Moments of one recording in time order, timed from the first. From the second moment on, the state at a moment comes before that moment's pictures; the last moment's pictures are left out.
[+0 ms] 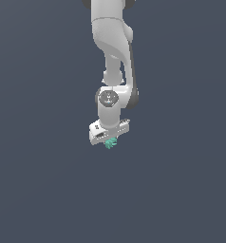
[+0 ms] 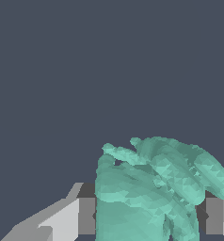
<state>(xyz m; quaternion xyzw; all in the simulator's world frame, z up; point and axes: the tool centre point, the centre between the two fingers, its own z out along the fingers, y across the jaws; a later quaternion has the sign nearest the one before) -0.026 -0.015 0.040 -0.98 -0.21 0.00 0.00</state>
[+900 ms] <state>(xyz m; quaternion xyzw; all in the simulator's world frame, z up) -0.022 -0.013 0.063 -0.98 -0.21 0.00 0.00</state>
